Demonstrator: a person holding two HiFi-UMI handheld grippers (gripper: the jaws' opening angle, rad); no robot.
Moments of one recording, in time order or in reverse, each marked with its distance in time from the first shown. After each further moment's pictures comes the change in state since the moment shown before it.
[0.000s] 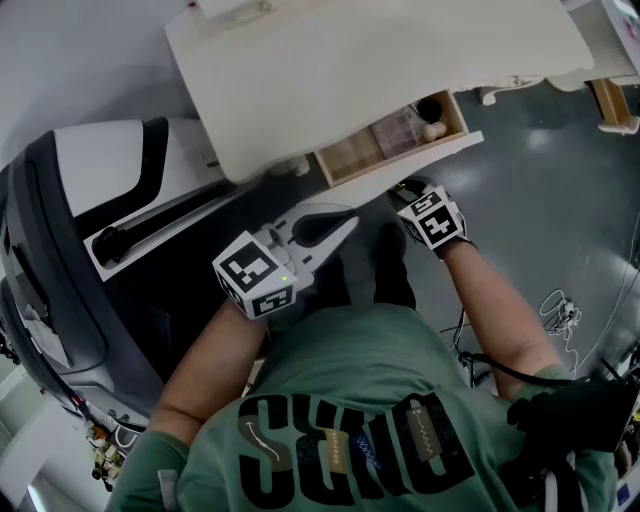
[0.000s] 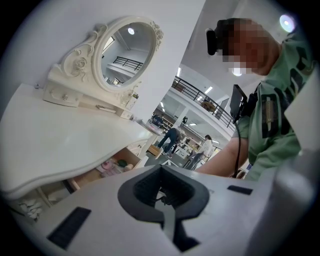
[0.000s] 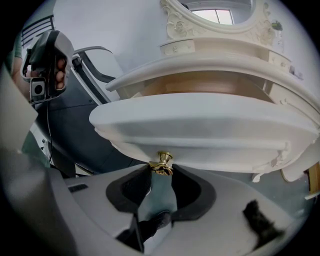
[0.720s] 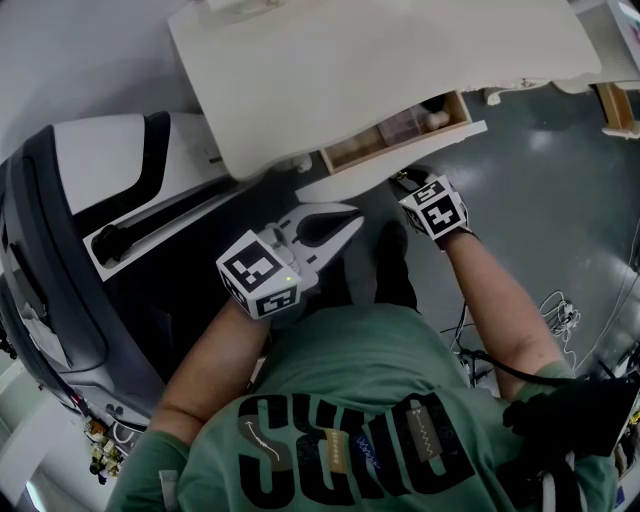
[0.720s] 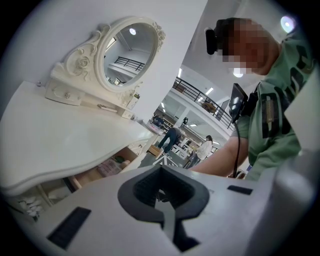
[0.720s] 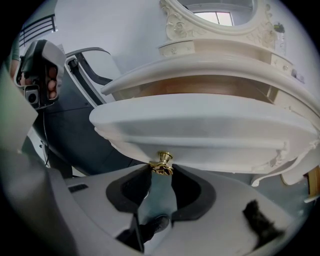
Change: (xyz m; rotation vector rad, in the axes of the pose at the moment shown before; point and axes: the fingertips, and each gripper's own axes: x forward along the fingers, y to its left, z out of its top) left arm -0.002 0.006 -0.002 -0.007 -0.010 0.003; right arm 0.009 -0.011 0.024 -0.010 -0.022 -0.014
